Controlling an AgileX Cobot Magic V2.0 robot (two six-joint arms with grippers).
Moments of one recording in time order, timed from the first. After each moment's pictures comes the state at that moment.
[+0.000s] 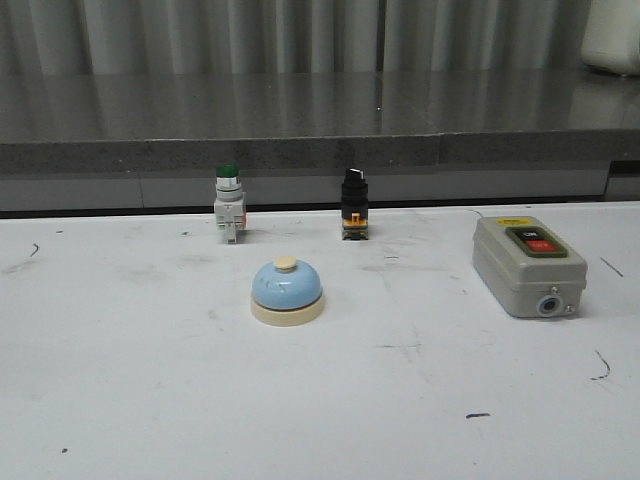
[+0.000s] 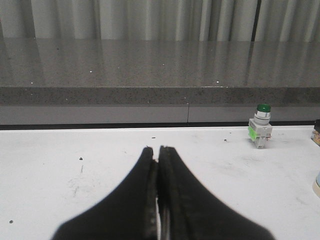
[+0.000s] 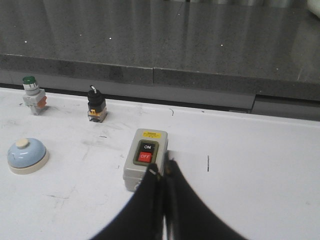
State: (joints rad) left arm -0.03 -0.01 0.01 -0.08 0.11 0.04; right arm 0.12 0.26 -0.35 0.17 0.37 -0.13
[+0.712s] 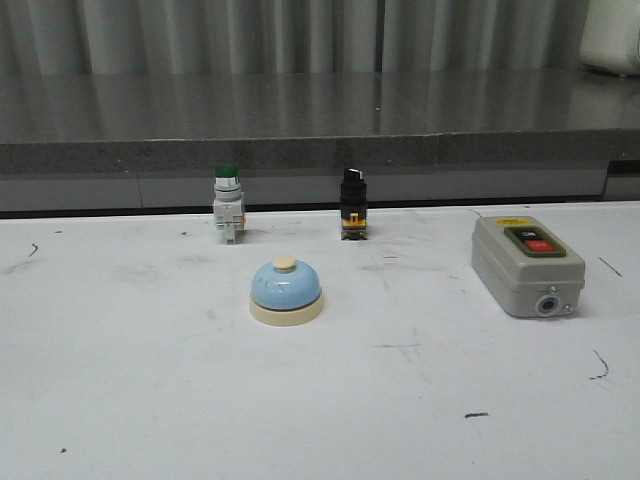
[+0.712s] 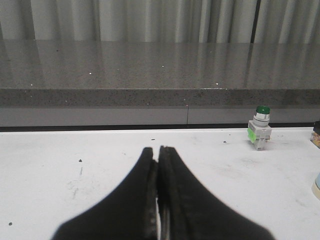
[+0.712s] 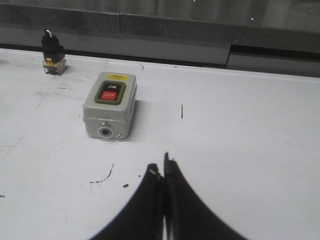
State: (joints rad) left arm -0.03 -0.01 0.01 -0.08 0.11 0.04; right arm 0.04 0.03 0.03 0.12 0.23 -0.13
